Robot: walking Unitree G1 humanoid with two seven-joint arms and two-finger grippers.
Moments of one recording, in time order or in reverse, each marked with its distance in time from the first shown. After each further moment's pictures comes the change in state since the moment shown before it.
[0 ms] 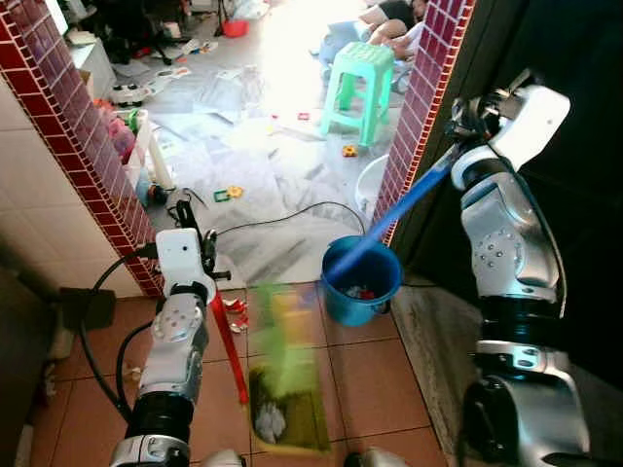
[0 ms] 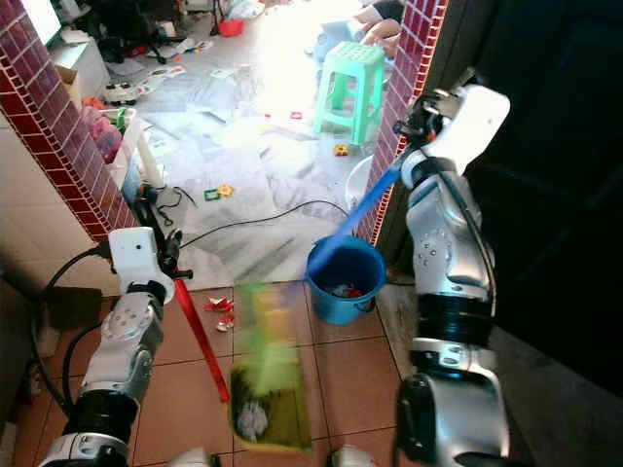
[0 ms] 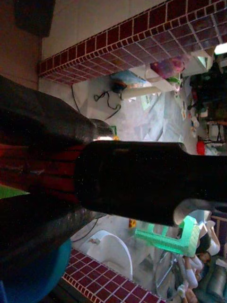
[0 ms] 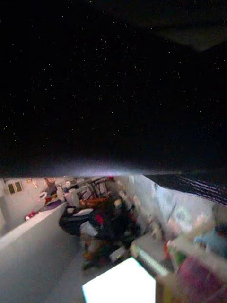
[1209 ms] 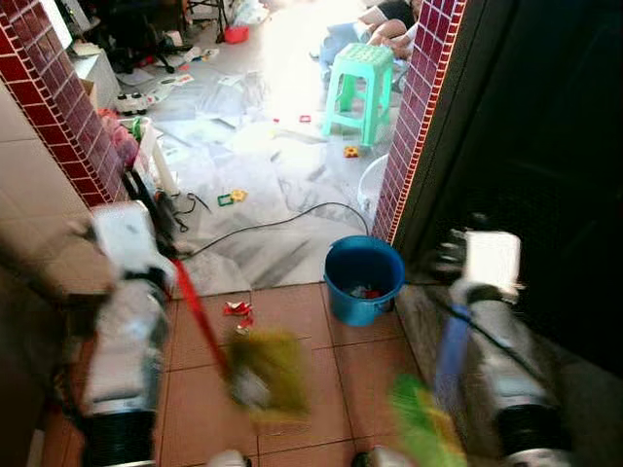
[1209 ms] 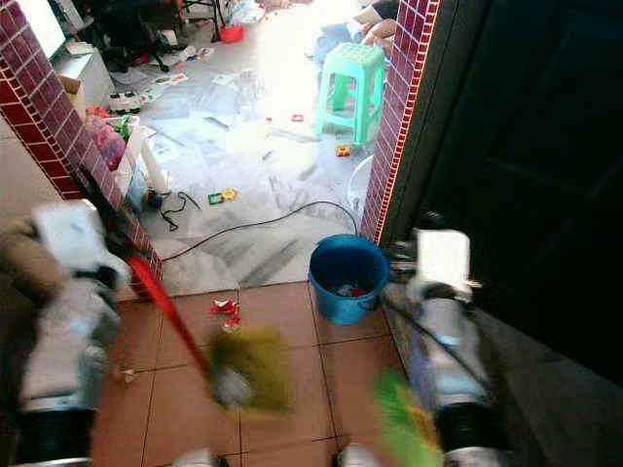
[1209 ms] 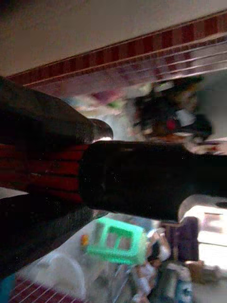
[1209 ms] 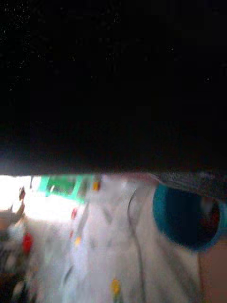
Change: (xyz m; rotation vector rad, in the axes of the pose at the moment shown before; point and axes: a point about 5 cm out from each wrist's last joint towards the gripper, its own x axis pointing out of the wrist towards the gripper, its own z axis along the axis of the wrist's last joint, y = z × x) left arm -0.020 0.038 0.075 0.052 -0.244 0.075; right arm -0.097 -0.080 -0.110 -0.525 0.245 -0.202
